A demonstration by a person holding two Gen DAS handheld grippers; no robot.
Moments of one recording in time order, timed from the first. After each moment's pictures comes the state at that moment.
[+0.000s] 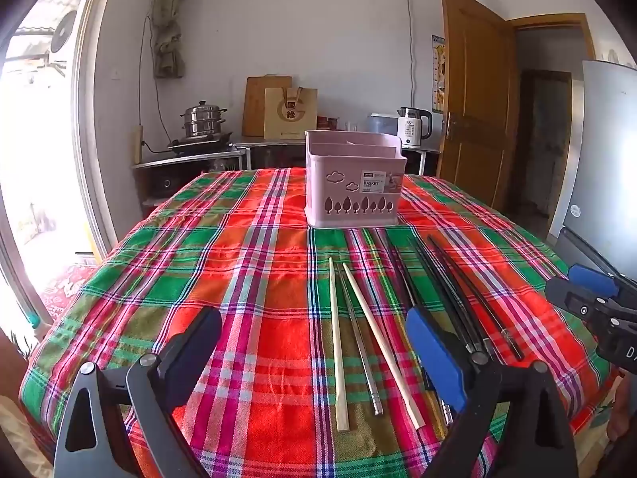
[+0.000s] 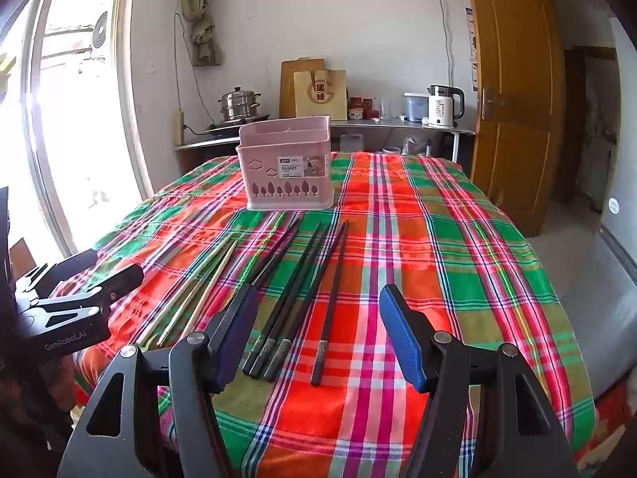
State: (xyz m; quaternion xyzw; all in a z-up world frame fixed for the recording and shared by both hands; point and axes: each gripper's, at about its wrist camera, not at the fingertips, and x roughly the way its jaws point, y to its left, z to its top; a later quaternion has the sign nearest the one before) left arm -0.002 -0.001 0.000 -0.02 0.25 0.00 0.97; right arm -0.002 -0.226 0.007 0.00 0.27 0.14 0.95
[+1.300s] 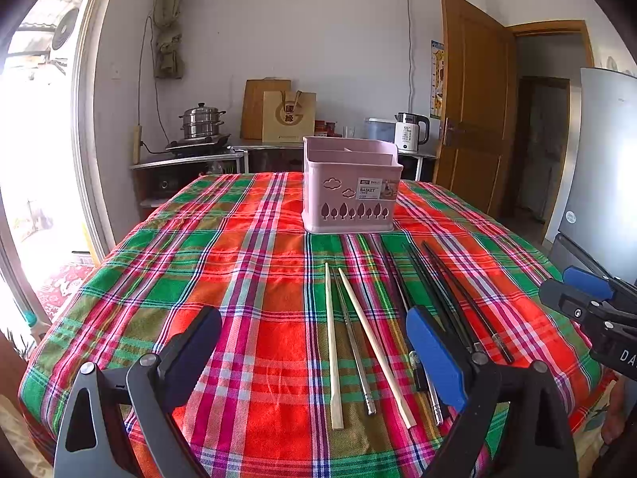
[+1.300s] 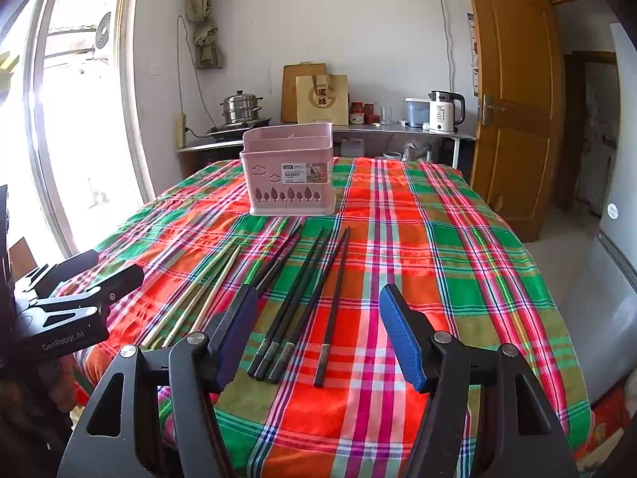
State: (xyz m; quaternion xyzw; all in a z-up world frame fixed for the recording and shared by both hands) left arm -0.009 -0.002 0.009 -0.02 0.25 0.00 0.97; right arm -0.008 -0.223 0.013 -0.01 0.26 0.14 0.95
